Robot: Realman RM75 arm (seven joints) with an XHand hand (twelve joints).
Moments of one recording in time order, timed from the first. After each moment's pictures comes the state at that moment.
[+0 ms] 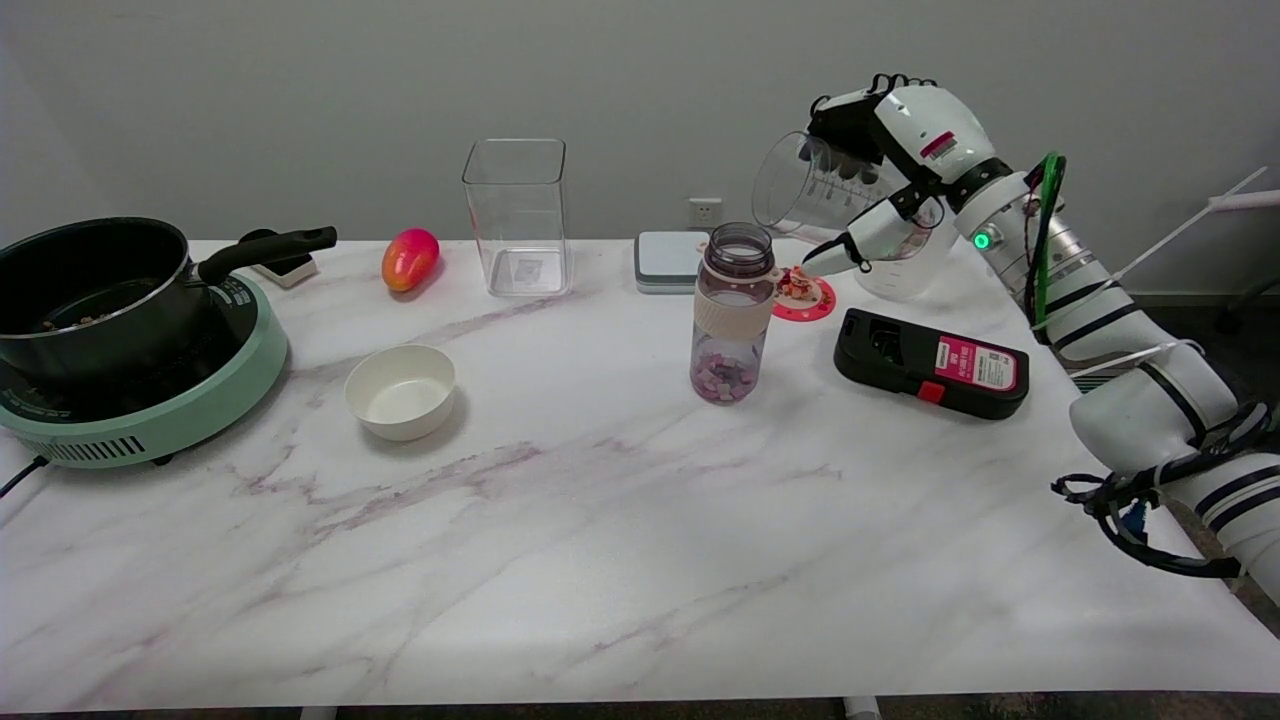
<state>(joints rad) 0.15 -0.85 -1.50 1.37 -0.05 0.50 1.01</state>
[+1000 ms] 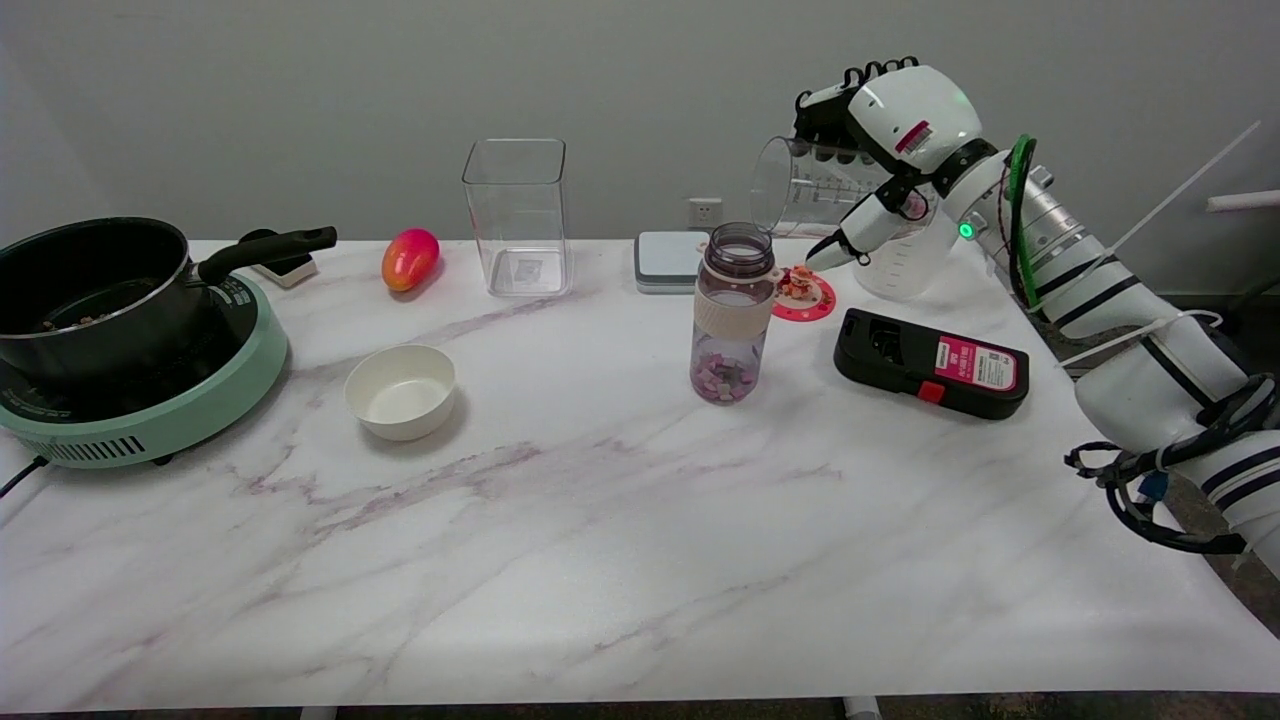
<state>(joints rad) 0.18 -0.82 -1.51 1.42 -0.24 0.46 0.98</state>
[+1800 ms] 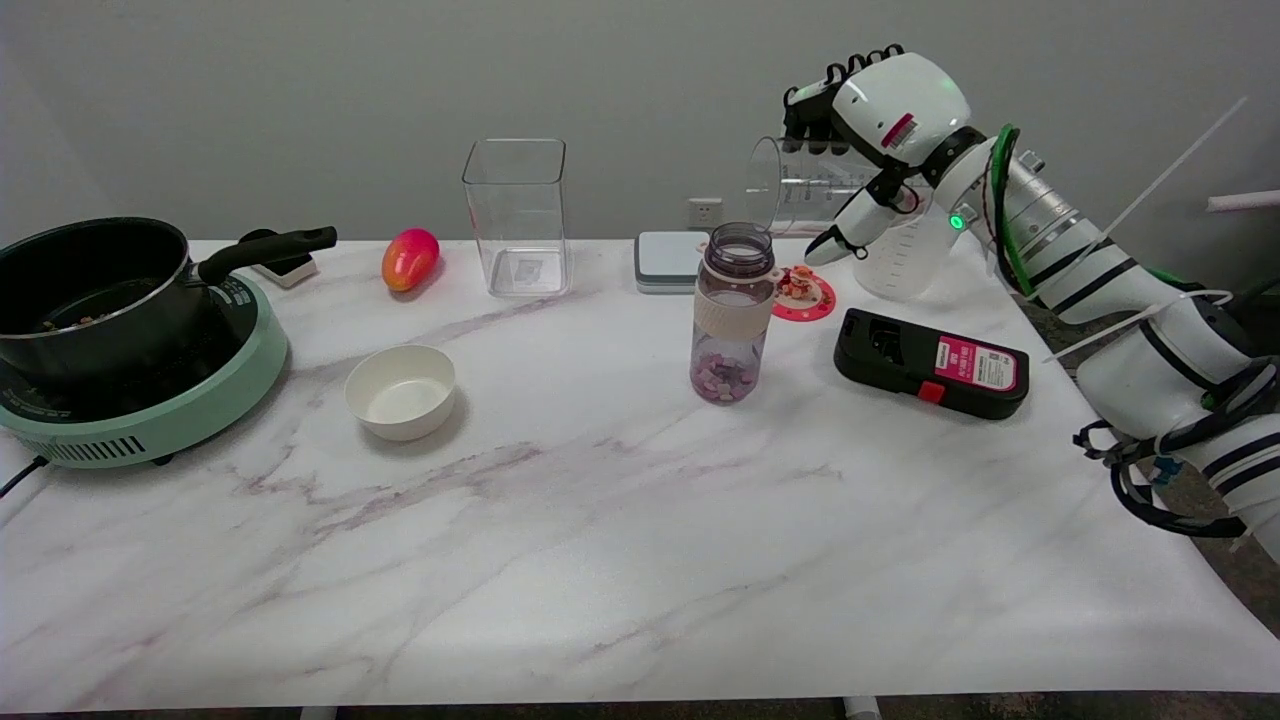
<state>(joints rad) 0.22 -0.81 -1.52 1.44 -0.38 0.44 1.04</state>
